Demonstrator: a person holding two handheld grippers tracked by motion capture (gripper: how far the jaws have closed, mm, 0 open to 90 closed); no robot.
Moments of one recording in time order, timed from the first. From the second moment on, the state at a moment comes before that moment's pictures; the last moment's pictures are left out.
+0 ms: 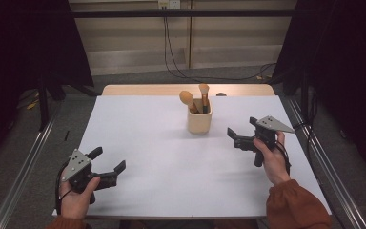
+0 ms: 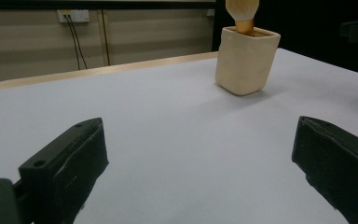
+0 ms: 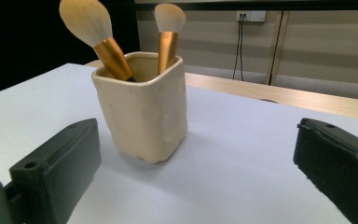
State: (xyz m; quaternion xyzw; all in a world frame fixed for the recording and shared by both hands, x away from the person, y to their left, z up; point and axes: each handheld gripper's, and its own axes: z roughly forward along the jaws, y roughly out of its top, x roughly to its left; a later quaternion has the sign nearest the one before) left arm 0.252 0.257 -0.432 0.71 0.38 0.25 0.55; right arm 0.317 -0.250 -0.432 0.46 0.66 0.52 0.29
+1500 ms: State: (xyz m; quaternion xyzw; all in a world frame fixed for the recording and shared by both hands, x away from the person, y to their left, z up) left arm 0.241 0.259 -0.430 0.70 0.38 0.25 0.55; right arm 0.235 -0.297 -0.447 0.48 0.65 0.51 0.30
